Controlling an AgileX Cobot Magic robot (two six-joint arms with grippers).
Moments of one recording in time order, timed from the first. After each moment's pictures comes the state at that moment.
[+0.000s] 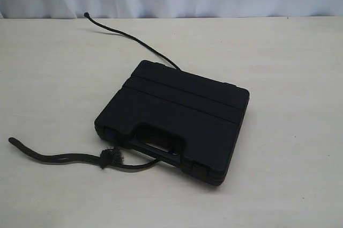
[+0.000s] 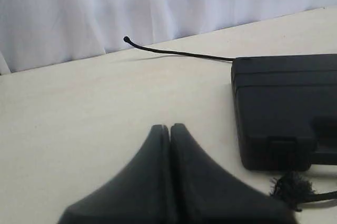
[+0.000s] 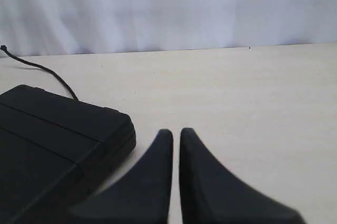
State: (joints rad) left arm -0.06 0.00 0.00 -0.17 0.30 0.21; right arm 0.06 0.01 0.00 -0.01 0.27 0.09
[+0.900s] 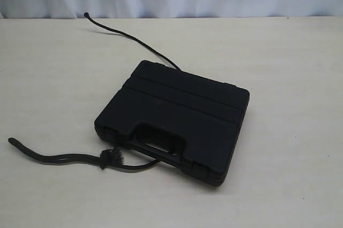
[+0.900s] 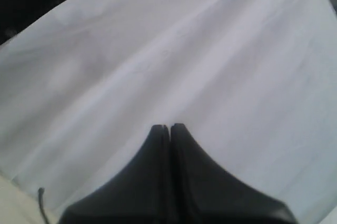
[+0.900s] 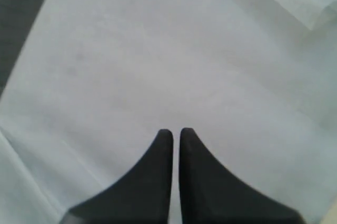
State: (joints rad) left arm -0.06 0.00 -0.03 -0.65 -0.31 -0.19; right arm 0.06 0.01 0.00 0.61 -0.41 0.46
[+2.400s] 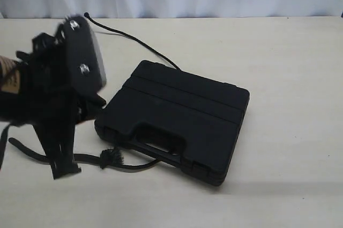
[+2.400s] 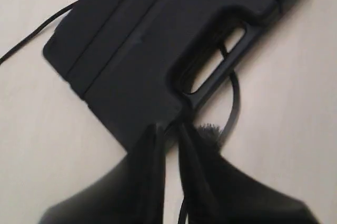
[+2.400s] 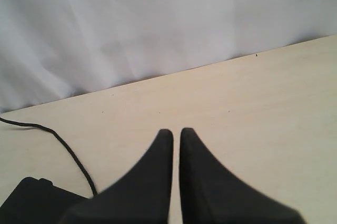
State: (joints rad) left arm -0.60 1.18 -0.77 0.01 0.59 0.57; right arm 0.06 0.90 -0.65 -0.25 0.18 0.54
